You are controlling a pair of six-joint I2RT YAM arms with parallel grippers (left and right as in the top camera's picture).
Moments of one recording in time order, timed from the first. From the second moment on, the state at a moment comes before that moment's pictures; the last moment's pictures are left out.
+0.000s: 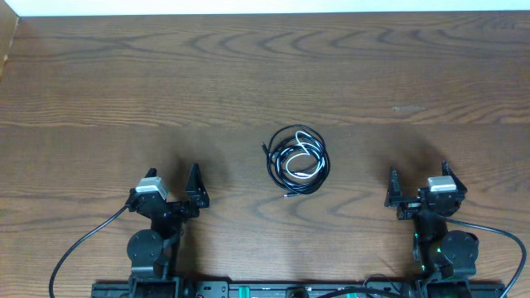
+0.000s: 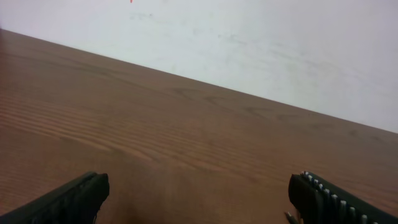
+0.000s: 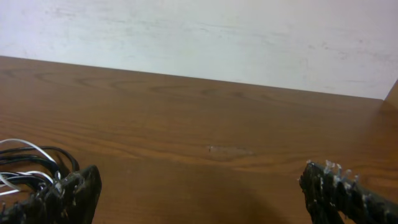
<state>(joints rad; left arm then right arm) -0.01 0.01 0.01 -0.10 0.03 -0.28 0.07 0.02 0.01 -0.07 0.01 -0.07</state>
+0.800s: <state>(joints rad) -0.01 0.02 0.05 -0.17 0.03 -0.28 0.07 0.02 0.01 -0.09 -0.01 -0.07</state>
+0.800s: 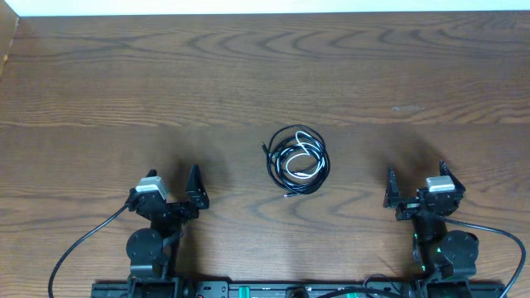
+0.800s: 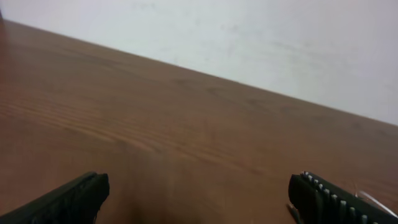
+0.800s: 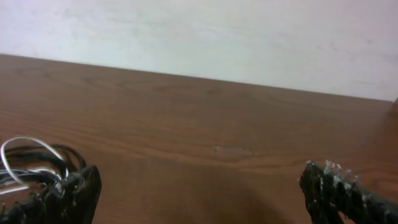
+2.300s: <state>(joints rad) -0.01 0.67 0.79 -0.85 0.05 -0.31 0.07 0.72 0.62 -0.44 -0.11 -0.12</state>
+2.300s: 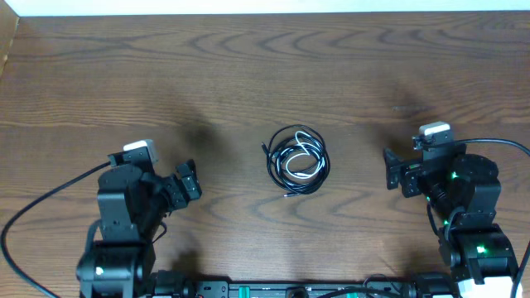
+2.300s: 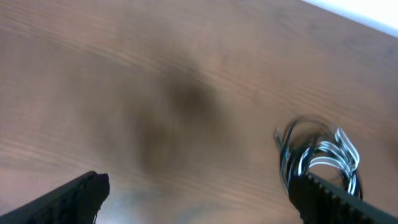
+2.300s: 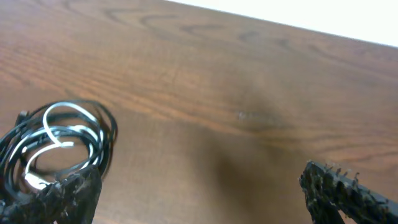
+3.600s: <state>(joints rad) -0.09 1.15 1.07 -1.03 0.13 -0.32 0.08 1.01 0.78 -0.67 -0.33 -0.03</state>
